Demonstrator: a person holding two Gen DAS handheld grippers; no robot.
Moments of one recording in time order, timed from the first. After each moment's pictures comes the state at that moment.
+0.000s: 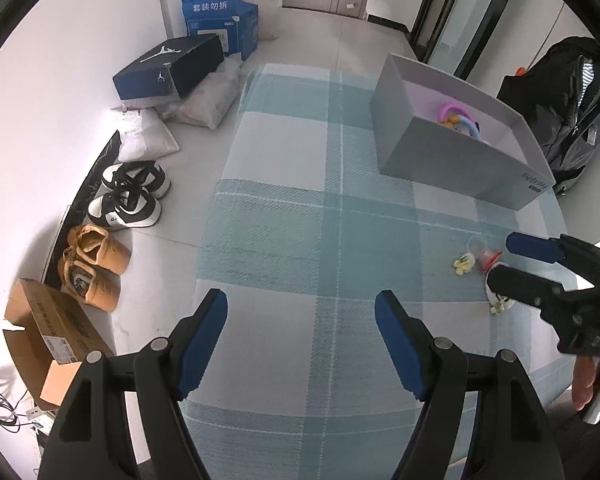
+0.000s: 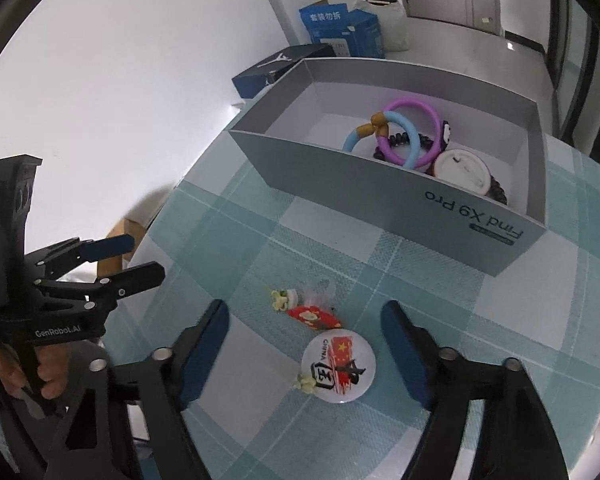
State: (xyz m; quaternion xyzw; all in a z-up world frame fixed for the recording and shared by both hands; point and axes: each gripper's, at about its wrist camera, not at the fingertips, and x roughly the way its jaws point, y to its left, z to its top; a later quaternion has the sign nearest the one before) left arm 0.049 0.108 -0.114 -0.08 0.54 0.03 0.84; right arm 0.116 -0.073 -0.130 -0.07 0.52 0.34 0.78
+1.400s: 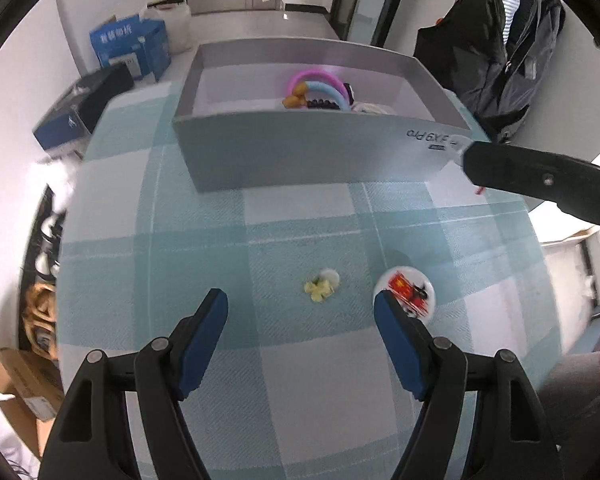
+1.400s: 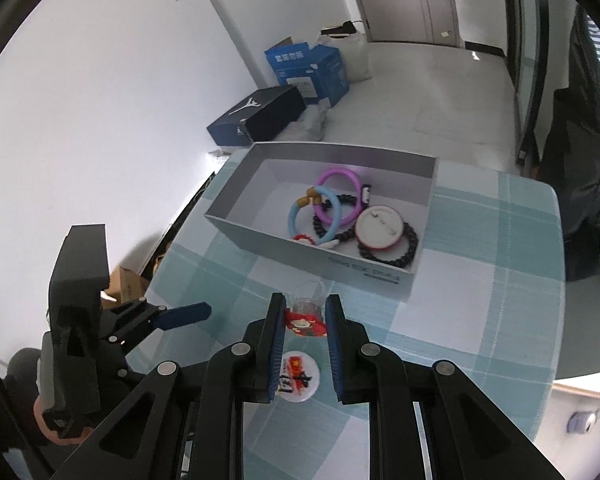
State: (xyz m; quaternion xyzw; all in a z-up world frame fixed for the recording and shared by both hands) left arm 0.077 0.024 -0.115 -0.02 0.54 -0.08 0.84; right arm 0.125 -0.118 -0.073 -0.01 0.49 0.30 0.82
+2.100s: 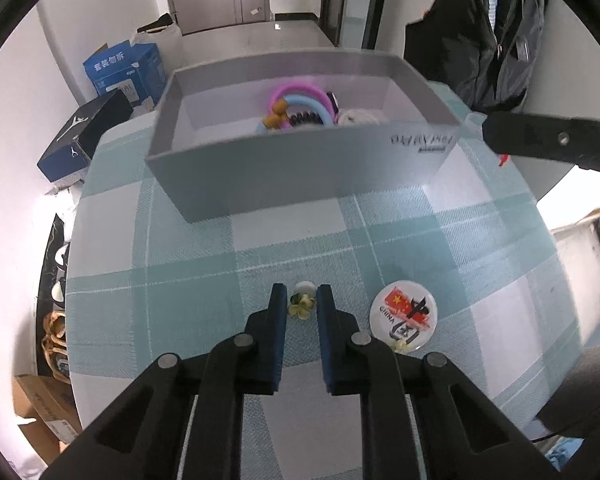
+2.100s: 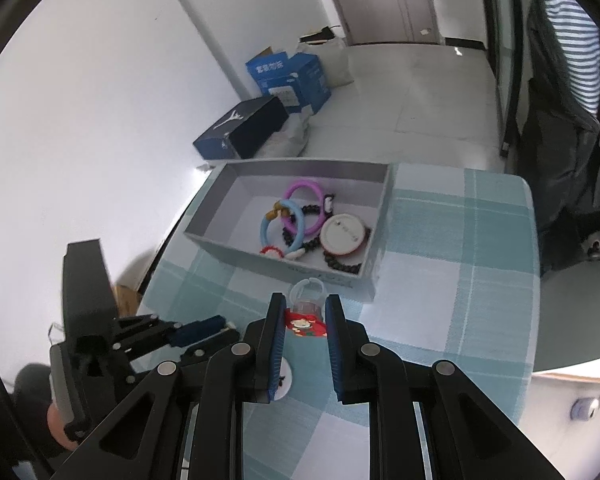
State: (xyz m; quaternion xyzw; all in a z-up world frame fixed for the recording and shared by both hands) left arm 0.079 0.012 -0.111 0.02 0.52 -0.08 0.85; right arm 0.136 -0.146 -0.064 0.02 0.49 0.27 0.83
